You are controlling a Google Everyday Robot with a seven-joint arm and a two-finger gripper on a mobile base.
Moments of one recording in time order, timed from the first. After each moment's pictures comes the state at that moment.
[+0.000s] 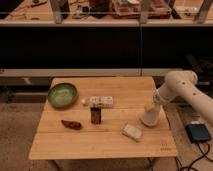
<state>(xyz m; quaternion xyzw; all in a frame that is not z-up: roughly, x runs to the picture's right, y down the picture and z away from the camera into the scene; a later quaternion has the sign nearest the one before) 0.270 0.083 0.785 -0.04 -0.28 -0.79 0.55</state>
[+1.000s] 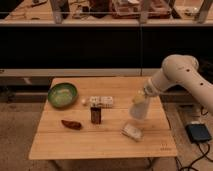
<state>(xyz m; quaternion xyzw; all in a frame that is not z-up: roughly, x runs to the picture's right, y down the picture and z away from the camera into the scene) 0.151 0.038 0.675 0.07 -0.31 -0.82 0.47</state>
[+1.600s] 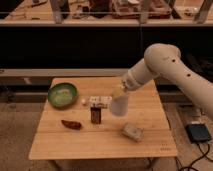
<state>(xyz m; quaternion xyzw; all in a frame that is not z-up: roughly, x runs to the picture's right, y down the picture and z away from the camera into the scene) 0.040 -0.002 0.633 0.17 -0.32 -0.83 0.42</state>
